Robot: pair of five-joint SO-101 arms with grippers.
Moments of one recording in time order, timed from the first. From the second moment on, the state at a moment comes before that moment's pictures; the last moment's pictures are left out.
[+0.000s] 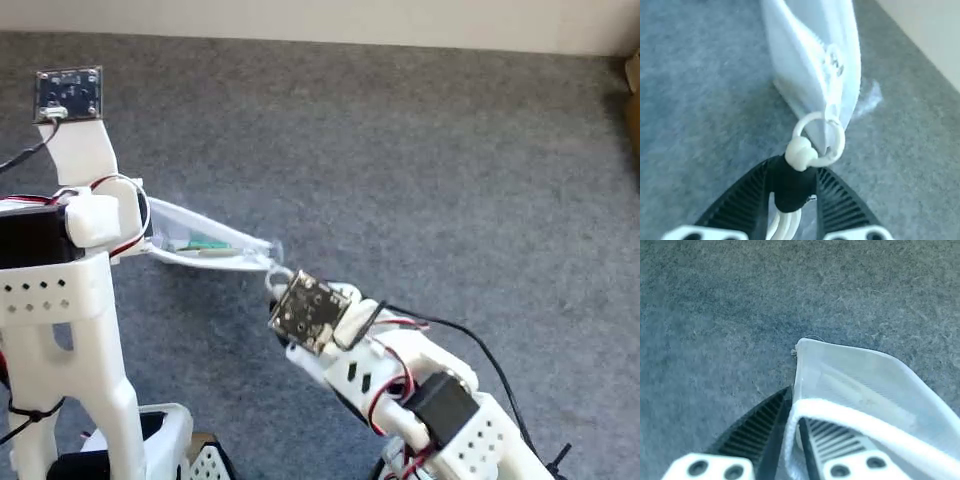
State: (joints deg) left arm -11.8 -27.6 3.8 94.9 7.4; right arm -49.1 -75.9 61.1 54.1 24.0
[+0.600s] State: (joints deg) left arm 7.3 -26.4 -9.1 93.8 -9.6; right arm -53.8 -91.9 60.8 82.1 29.8
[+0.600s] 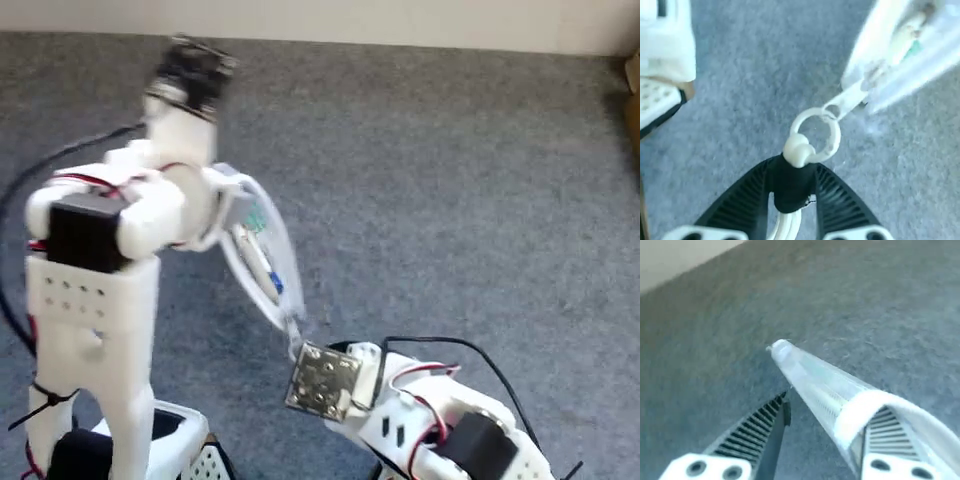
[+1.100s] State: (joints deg) left arm 35.4 -26.5 -11.1 93.1 -21.1; right arm -54.1 -95.5 49.8 92.5 30.2
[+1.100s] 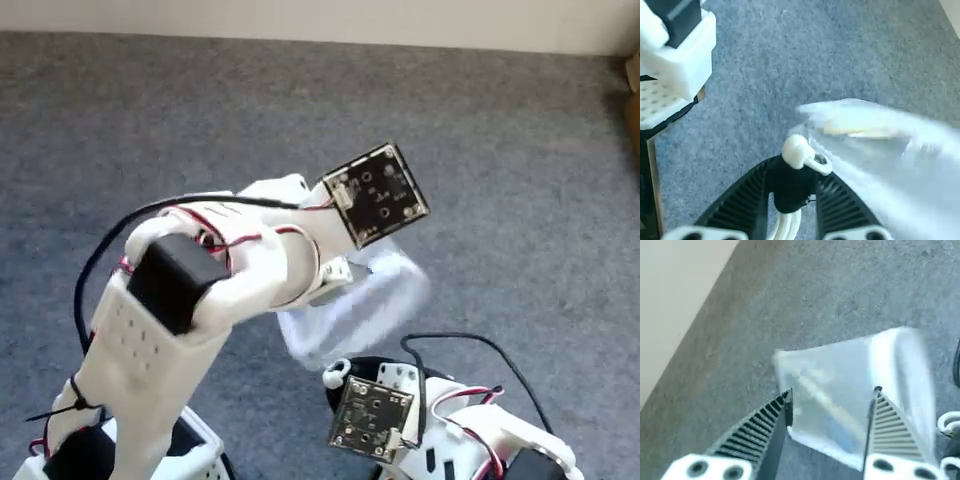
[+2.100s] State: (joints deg) left arm 39.9 -48.3 7.1 100.5 -28.4; right arm -38.2 -95.6 38.5 87.7 25.6
